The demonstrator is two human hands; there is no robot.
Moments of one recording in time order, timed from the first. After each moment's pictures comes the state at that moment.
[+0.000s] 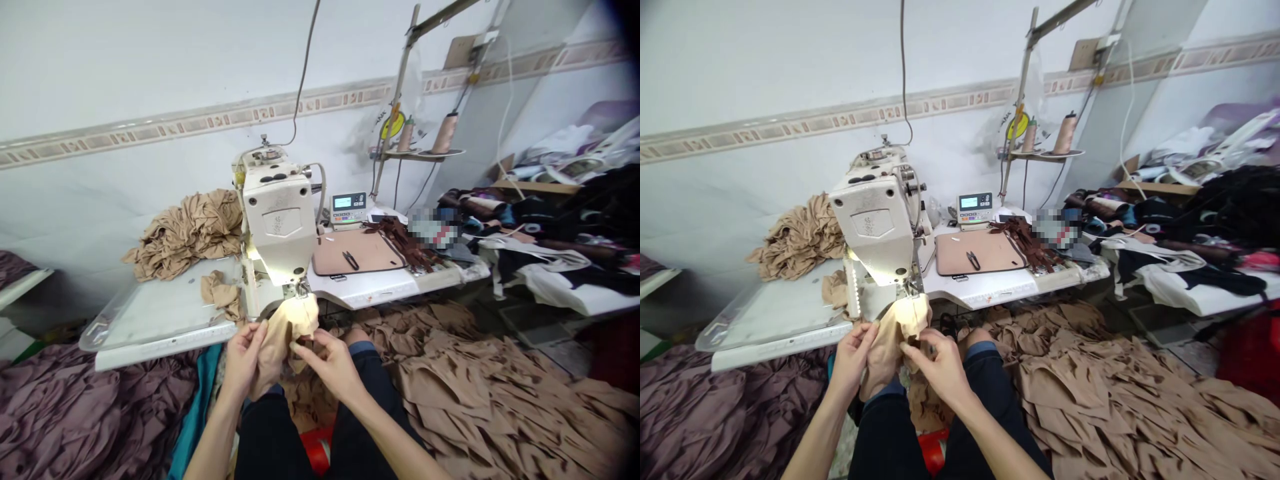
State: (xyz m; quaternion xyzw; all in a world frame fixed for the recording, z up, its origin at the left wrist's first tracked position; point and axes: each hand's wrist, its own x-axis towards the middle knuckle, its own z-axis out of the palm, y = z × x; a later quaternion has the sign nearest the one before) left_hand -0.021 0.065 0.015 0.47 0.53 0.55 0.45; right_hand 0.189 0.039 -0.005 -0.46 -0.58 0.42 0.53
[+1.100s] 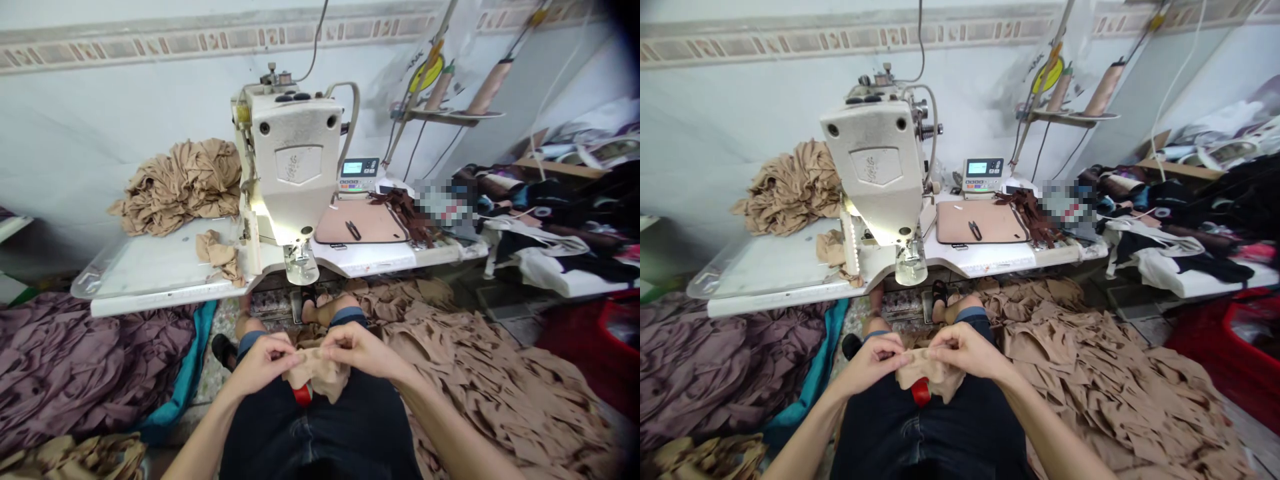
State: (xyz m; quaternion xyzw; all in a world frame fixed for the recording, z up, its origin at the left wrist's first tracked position) left_hand -0.005 -0.003 -0.010 0.65 0.42 0.27 0.57; right_hand 0.267 0.008 0.002 -0.38 -0.62 0.63 0.27
